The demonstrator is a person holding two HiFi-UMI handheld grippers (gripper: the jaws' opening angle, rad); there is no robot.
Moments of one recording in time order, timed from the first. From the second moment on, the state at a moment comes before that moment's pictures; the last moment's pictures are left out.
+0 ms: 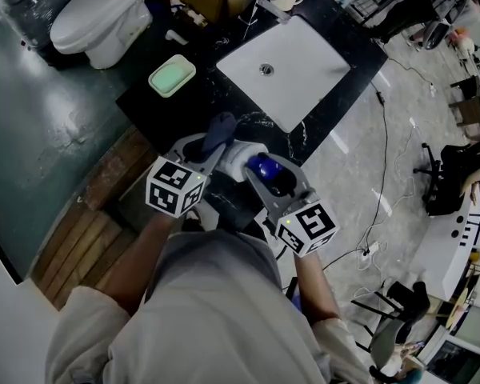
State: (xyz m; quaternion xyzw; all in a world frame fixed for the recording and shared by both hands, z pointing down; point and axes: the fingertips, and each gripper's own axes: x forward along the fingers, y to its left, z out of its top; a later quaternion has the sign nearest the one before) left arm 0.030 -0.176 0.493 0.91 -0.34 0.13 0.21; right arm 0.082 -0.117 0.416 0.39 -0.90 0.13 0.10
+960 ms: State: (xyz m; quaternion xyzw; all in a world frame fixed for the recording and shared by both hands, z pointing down) left arm 0.037 -0.160 0.445 0.92 -0.32 0.09 0.19; right arm 0.070 -0.117 0.412 0.39 -0.91 0.13 0.09
